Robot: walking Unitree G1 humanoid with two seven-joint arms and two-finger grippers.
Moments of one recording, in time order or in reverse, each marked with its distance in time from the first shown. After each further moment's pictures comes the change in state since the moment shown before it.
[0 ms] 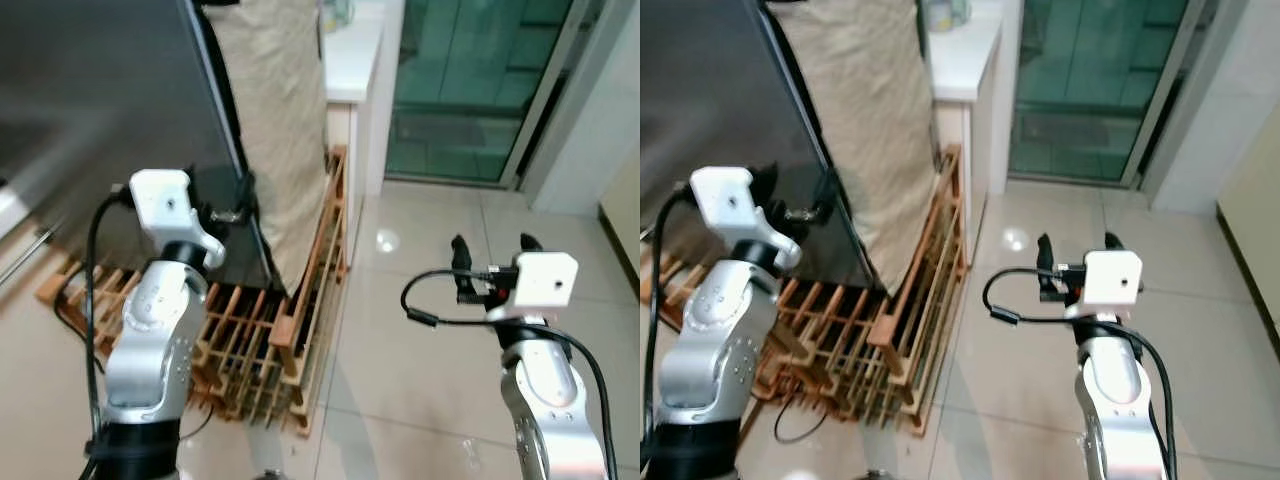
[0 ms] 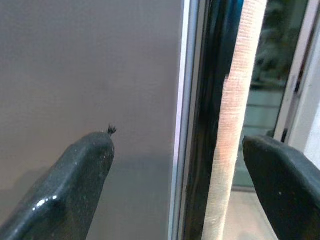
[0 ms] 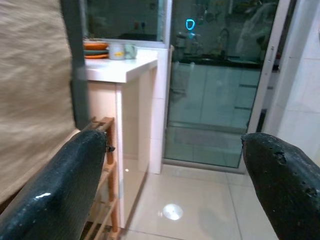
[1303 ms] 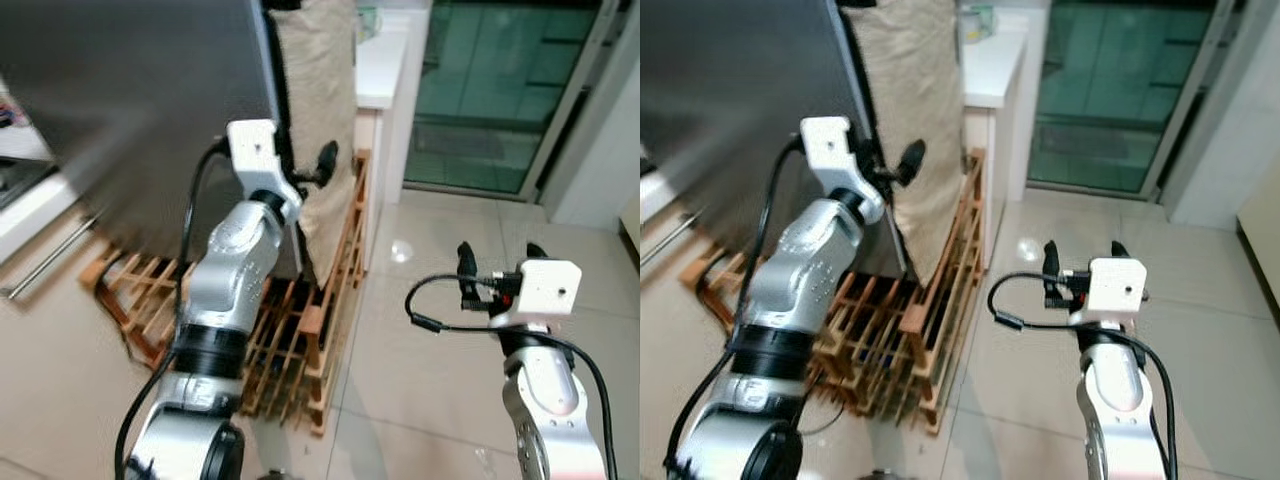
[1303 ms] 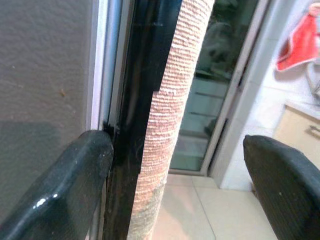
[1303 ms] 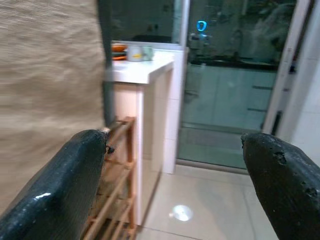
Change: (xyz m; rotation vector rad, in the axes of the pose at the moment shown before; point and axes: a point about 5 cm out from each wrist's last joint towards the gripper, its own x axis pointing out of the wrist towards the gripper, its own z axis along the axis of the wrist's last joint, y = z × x) left arm 0.072 -0.078 -0.021 -0.212 0.152 -0.294; right arm 0.000 0.000 -0.006 0.004 0.023 -0.023
